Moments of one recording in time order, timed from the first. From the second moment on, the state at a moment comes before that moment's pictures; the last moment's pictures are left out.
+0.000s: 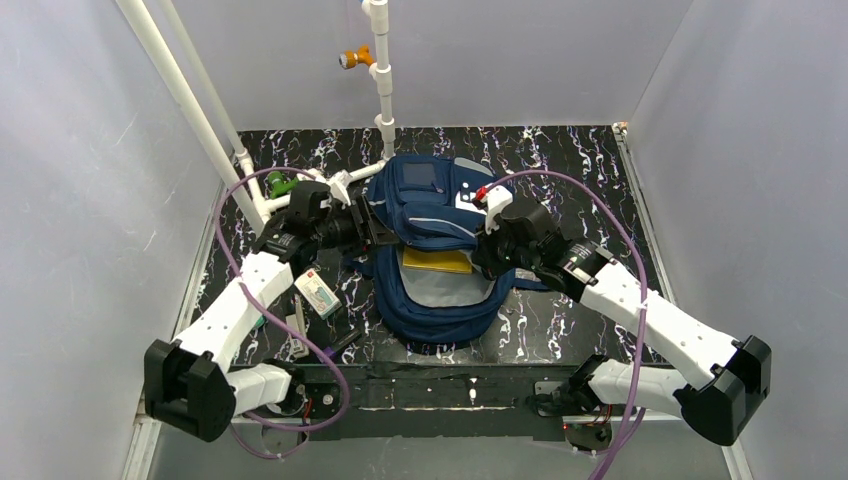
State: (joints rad) left arm -0.36 1.16 0.94 -0.44 0.43 -0.71; right arm 0.78 1.11 1.00 -0.55 -0.01 0.18
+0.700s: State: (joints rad) left arm -0.41 1.01 0.77 -0.22 0.39 0.03; right arm 0.78 1.07 0.99 -0.57 0.02 0.15
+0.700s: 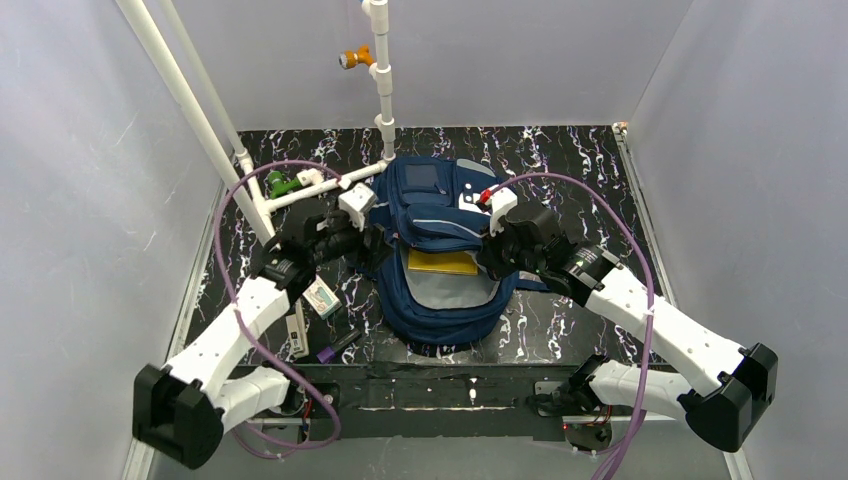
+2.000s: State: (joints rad) left arm -0.43 1.31 0.83 -0.22 0.52 0.12; right arm 0.76 1.11 1.13 -0.65 -0.25 0.26
